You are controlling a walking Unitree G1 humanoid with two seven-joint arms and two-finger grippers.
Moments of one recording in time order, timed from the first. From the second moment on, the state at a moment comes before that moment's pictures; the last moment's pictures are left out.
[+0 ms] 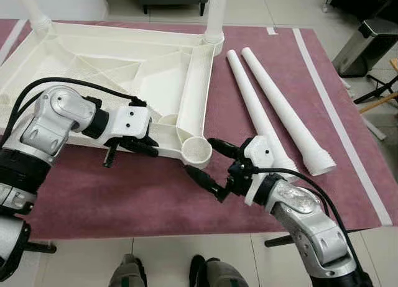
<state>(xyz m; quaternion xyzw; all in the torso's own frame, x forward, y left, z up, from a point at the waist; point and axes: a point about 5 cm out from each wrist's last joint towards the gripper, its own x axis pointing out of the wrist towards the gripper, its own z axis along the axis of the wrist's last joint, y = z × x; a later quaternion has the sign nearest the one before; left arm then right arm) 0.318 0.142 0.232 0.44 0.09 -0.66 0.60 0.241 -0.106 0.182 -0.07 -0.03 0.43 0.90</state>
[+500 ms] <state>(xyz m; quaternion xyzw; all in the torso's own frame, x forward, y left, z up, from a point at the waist) 0.335 0.098 0.203 0.35 0.15 -0.69 0.62 0.259 -0.122 0.175 -0.09 -0.01 0.37 0.93</state>
